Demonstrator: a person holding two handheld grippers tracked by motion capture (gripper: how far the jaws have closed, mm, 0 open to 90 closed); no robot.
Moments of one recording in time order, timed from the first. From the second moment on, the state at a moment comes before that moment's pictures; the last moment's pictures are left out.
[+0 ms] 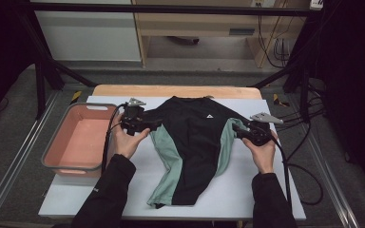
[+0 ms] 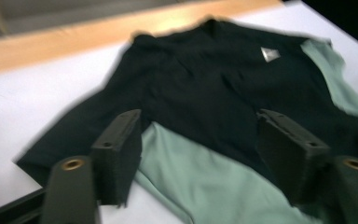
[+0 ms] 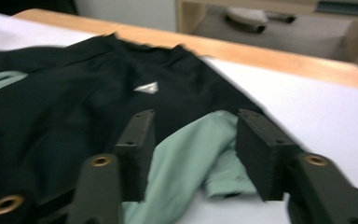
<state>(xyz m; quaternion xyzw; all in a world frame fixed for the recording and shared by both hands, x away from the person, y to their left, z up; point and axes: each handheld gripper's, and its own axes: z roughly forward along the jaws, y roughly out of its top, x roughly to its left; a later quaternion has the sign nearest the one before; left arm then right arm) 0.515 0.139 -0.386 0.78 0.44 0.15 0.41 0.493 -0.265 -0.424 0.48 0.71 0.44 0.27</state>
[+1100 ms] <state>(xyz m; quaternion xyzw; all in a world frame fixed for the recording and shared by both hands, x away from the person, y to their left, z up) 0.452 0.102 -0.469 0.83 0.40 0.10 0.37 0.429 -0.247 -0.473 0.47 0.77 0.40 0.15</state>
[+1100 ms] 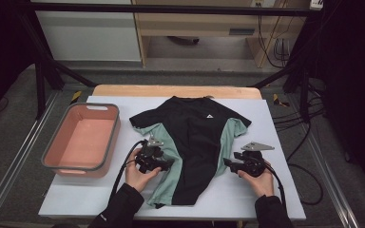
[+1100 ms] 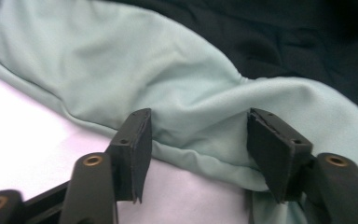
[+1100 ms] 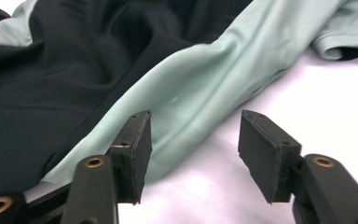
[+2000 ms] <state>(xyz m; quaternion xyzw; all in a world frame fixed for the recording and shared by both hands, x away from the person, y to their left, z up) 0.449 0.118 -0.451 0.83 0.40 0.11 0.38 0.424 -0.261 -0.449 0.48 0.75 0.42 0.15</state>
